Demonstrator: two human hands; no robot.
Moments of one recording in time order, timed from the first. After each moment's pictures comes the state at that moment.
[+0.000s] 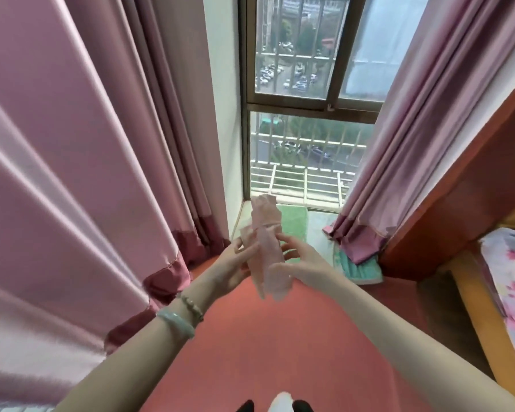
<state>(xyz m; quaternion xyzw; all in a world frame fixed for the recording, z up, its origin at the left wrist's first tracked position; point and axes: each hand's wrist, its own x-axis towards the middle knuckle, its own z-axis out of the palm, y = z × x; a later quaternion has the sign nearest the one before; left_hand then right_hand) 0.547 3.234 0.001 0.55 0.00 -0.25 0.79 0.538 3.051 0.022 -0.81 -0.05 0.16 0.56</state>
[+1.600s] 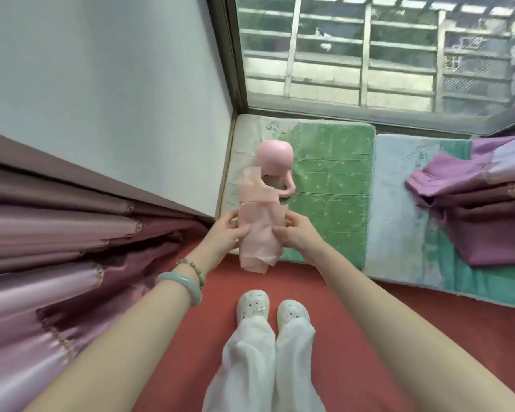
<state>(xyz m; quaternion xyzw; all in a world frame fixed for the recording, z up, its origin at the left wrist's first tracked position) 1.164 3.236 -0.555 0.63 0.25 -0.35 0.65 1.158 3.067 -0.552 -0.68 0.25 0.33 0.61</state>
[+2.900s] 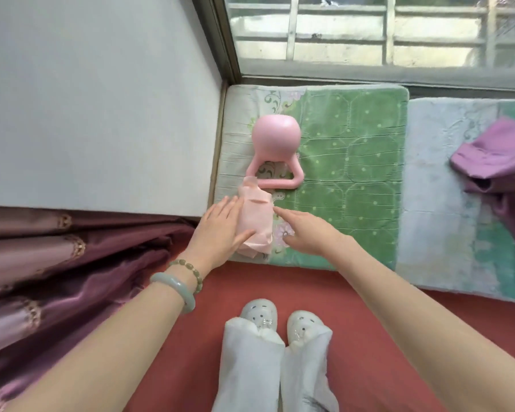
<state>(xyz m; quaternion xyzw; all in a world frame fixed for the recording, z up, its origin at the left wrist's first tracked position) 1.191 3.243 -0.675 0.94 -0.17 -0.28 0.07 1.190 3.035 -0.684 -0.88 -0.10 0.40 0.23</state>
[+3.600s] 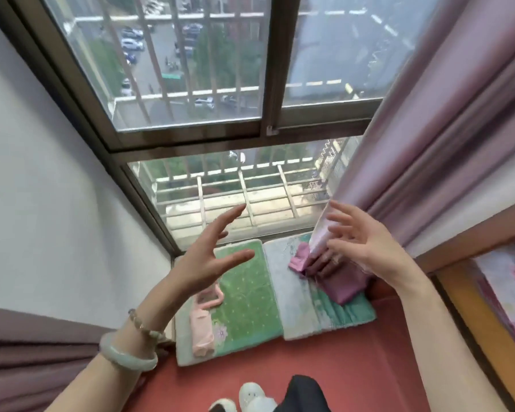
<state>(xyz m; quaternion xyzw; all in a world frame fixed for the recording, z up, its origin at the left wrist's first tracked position) 1.187 3.087 -0.028 0.77 -0.32 -0.20 0.51 1.071 2.820 0.011 -0.79 0.16 0.00 0.59</state>
